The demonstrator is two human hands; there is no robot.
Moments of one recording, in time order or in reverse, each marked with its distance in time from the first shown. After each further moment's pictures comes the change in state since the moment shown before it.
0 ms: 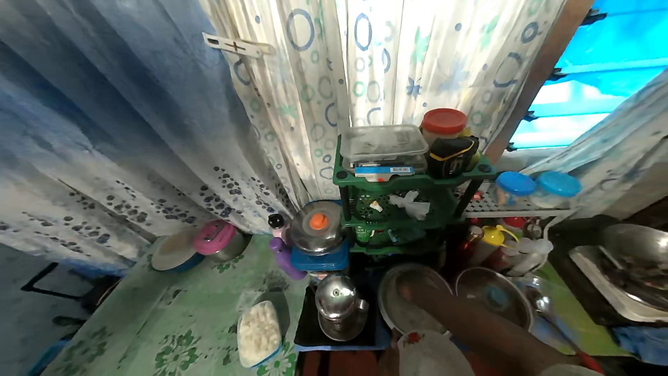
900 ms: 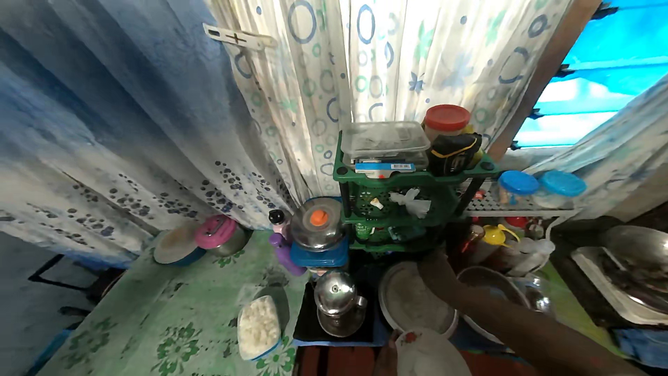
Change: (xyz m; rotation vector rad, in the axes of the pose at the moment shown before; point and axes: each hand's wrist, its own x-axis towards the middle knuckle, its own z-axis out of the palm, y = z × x) left_hand -0.002 -0.004 -0.001 0.021 -0.022 0.087; right_hand -0.022 0.041 -0.019 -0.434 0.298 0.095
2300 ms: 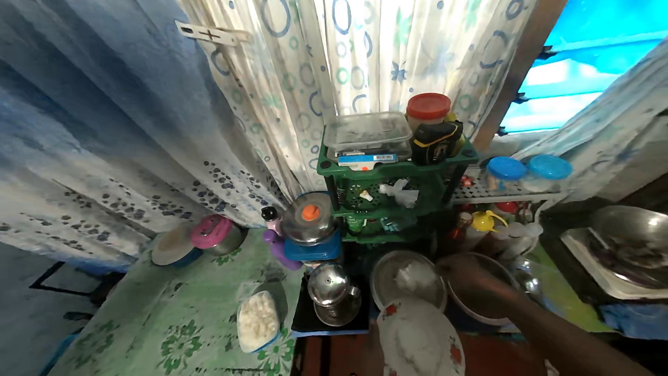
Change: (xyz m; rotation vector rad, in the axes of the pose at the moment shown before) left_hand 0.005 0.010 0.008 -0.058 0.392 -0.186; right_hand -0.055 0.082 -0.002 0.650 -0.113 -0.039
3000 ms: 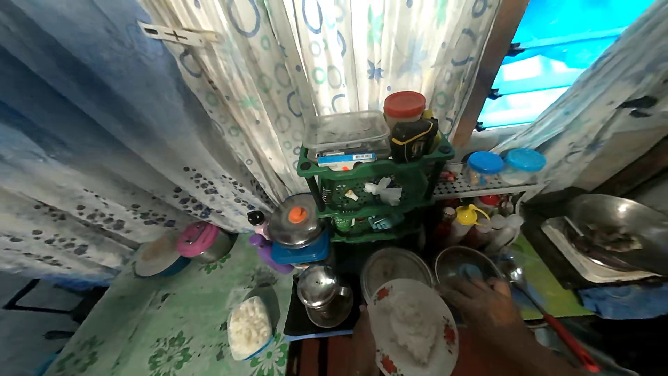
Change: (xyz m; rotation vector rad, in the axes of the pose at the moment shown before) left_hand -0.001 0.036 0.006 -0.186 -0.197 0.004; right_hand -0.101 0.004 0.064 -0.325 0.923 -0.408
